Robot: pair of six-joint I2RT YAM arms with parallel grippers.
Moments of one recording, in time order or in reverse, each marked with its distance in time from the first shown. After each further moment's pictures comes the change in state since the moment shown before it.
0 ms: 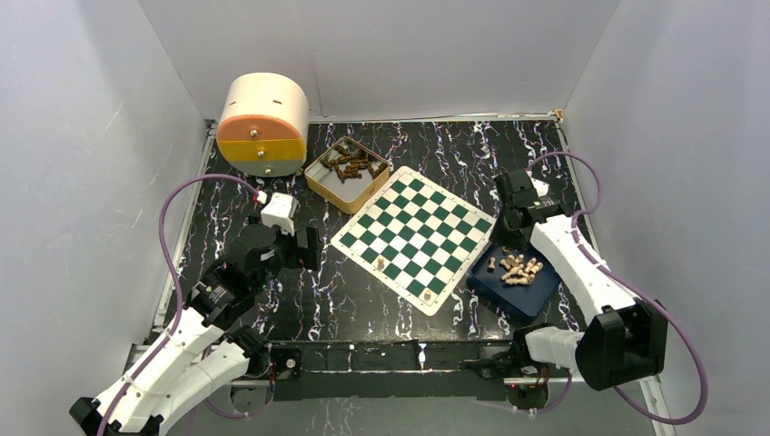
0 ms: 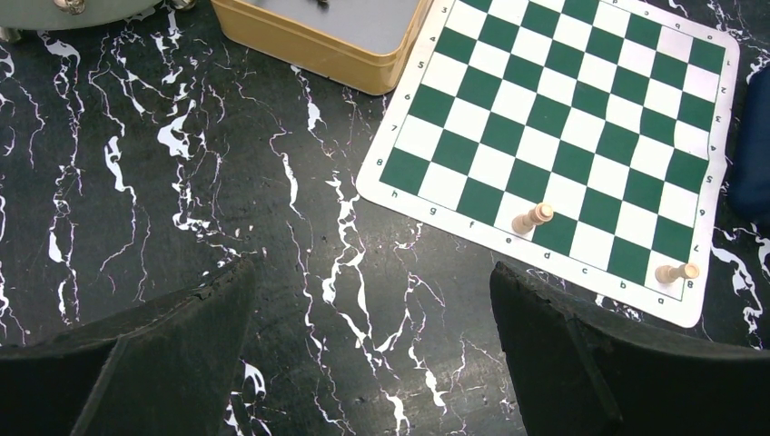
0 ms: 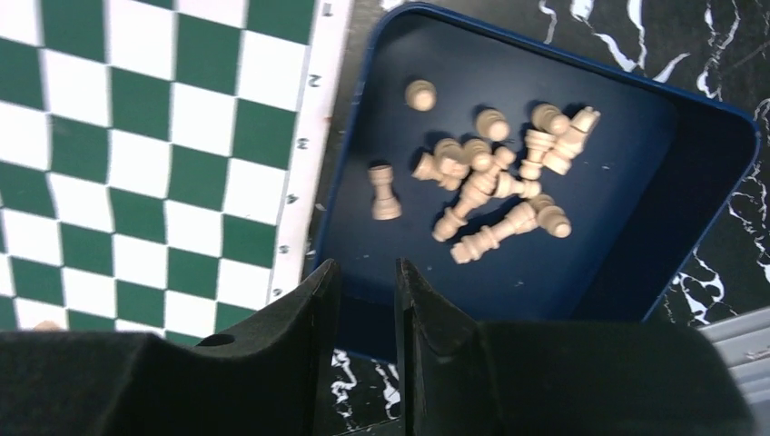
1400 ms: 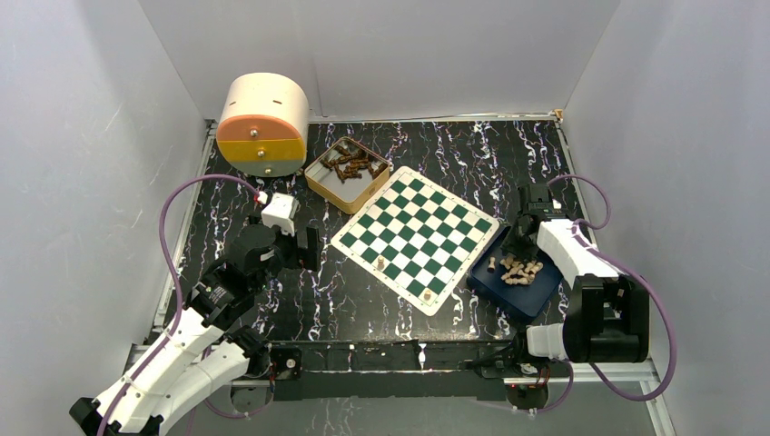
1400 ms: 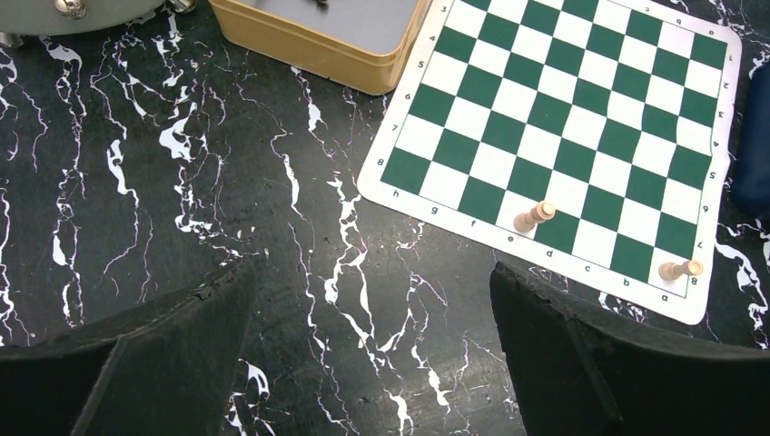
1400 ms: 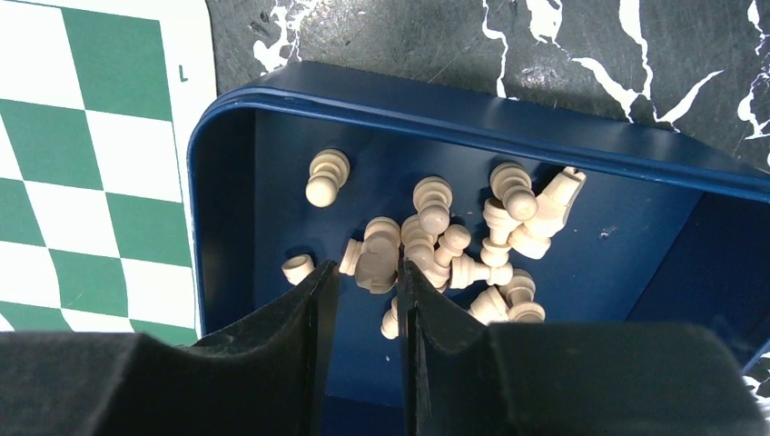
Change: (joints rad) left arm 0.000 -0.003 -0.001 0.000 0.004 0.013; right arm -0.280 0.109 -0.228 0.289 -0.131 -0.111
